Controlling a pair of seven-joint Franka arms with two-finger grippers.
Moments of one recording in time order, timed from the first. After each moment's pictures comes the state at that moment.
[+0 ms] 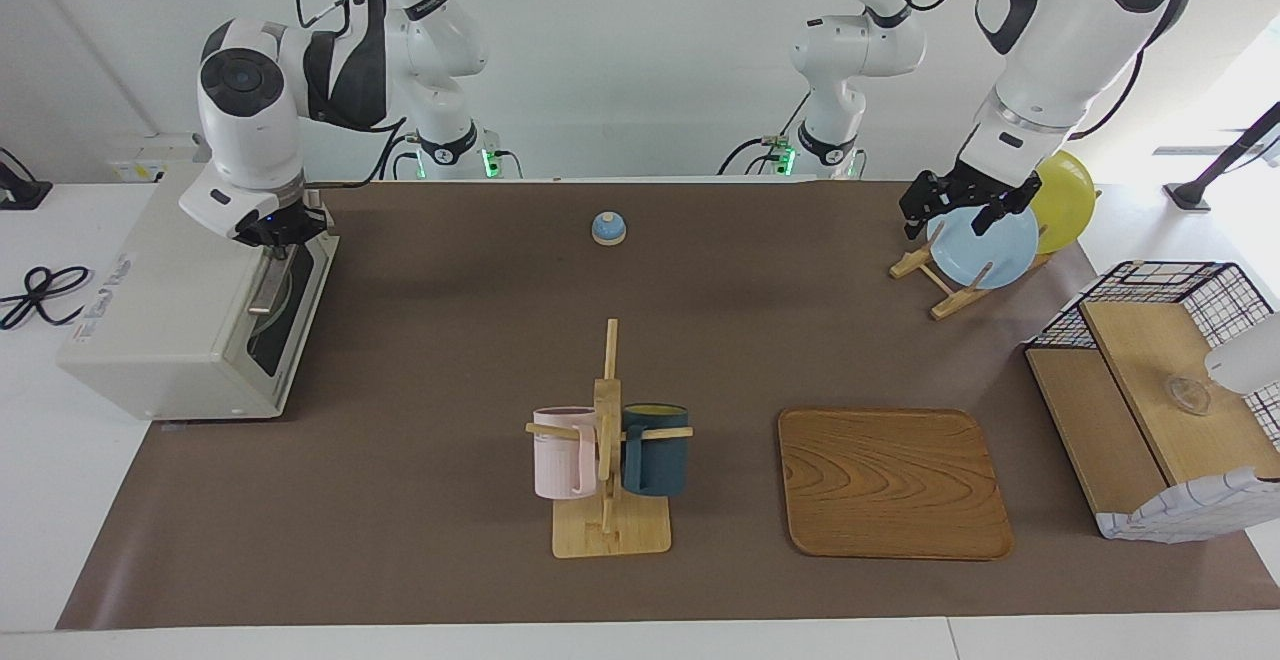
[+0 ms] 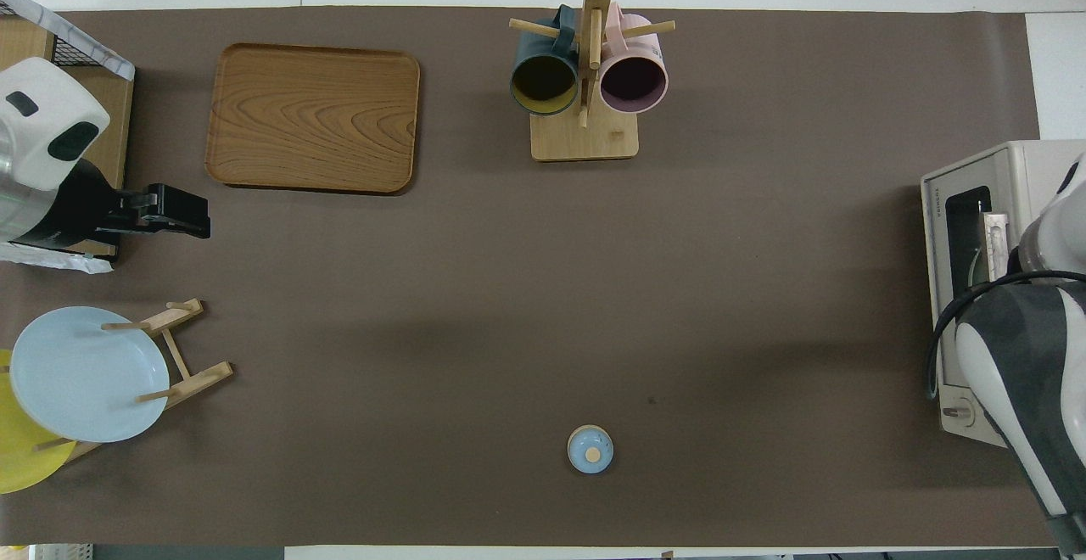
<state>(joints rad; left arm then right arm) -0.08 -0.05 -0.06 -1.74 -0.03 1.66 -0.14 -0.16 -0.13 0.08 -2.09 -0.38 1.81 -0.23</state>
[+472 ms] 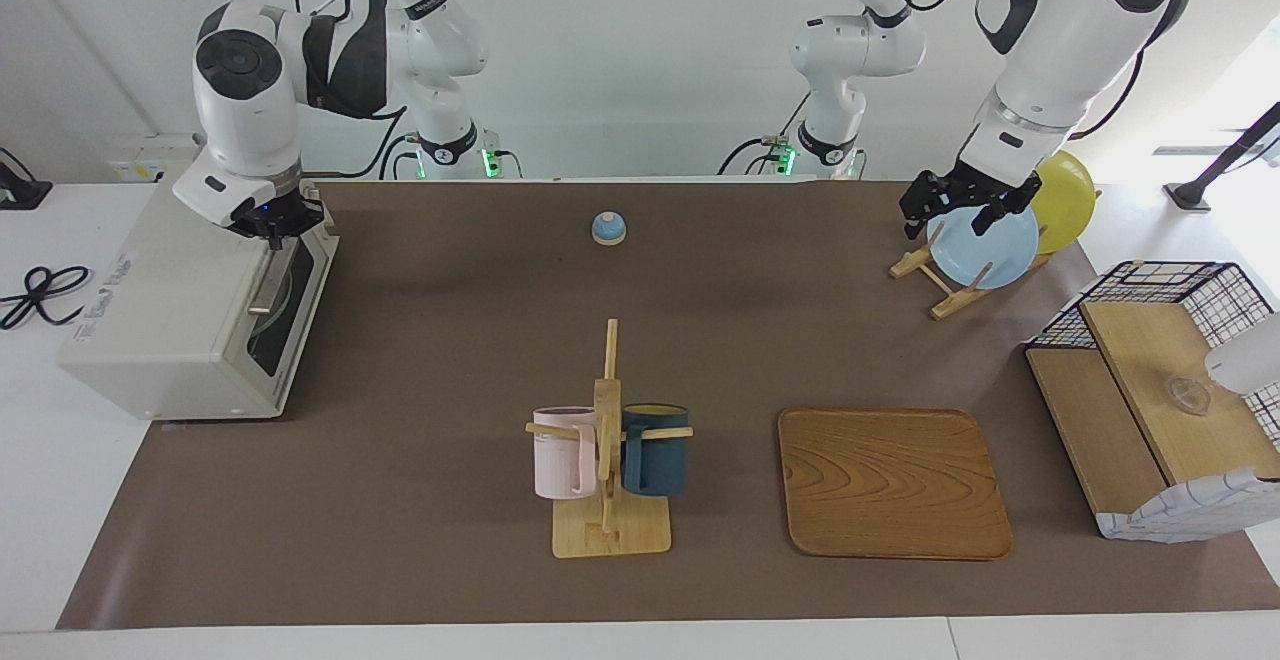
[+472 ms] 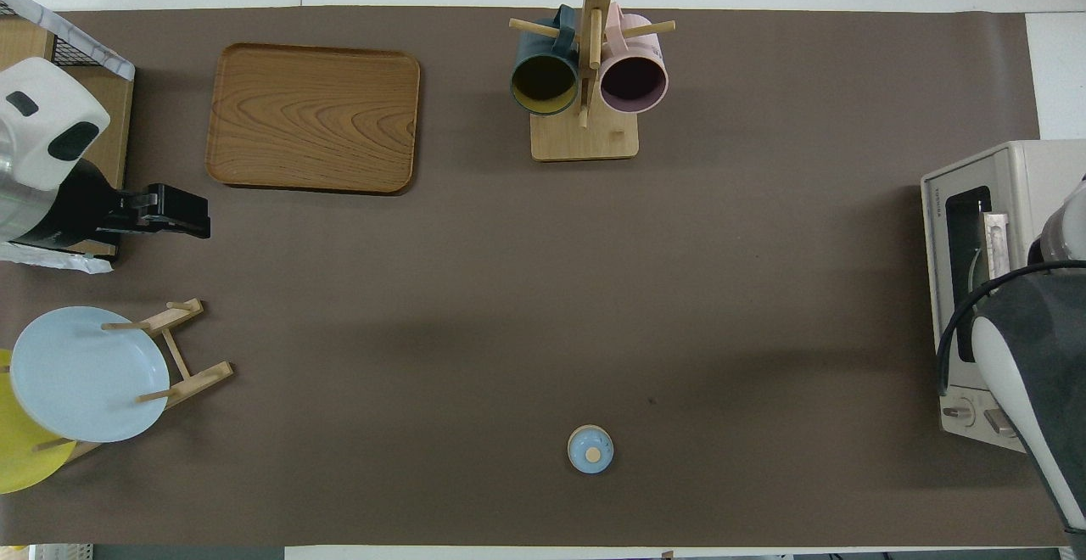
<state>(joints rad) -0.08 -0.05 -0.06 -1.74 -0.03 1.66 -0.14 -0.13 -0.12 0.11 -1.94 -0.37 1.66 -0.24</state>
